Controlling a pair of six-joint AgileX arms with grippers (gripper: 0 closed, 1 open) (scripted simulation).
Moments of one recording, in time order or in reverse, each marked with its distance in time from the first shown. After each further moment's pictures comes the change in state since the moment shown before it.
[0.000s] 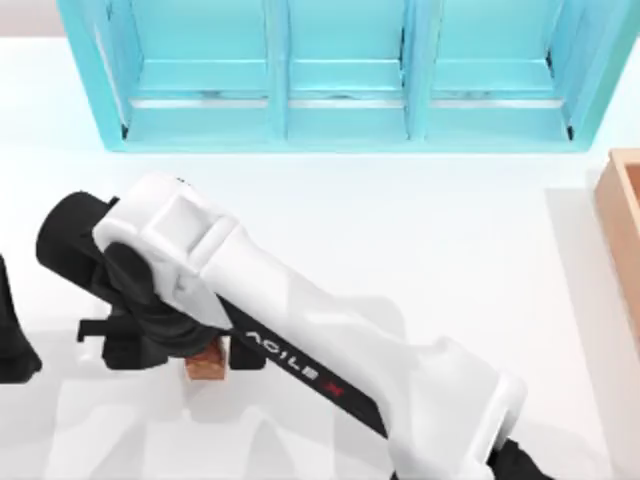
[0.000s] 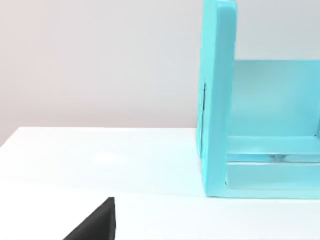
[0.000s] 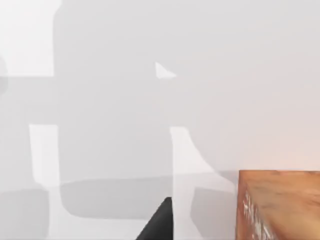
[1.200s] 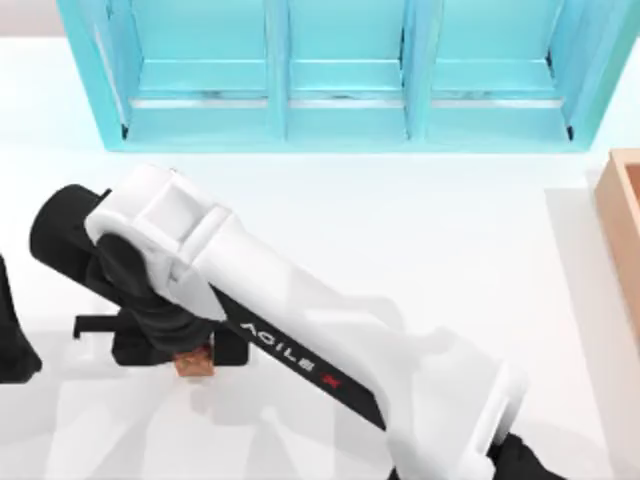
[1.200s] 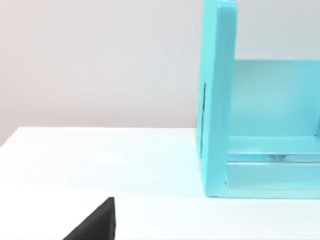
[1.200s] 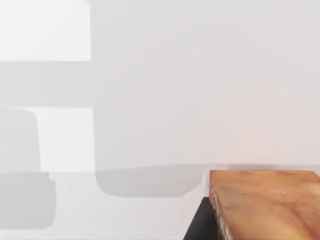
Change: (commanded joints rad) left arm 0.000 0.000 0.000 0.000 0.000 0.000; right arm 0.010 -0.051 -0.062 0.022 -0.006 0.000
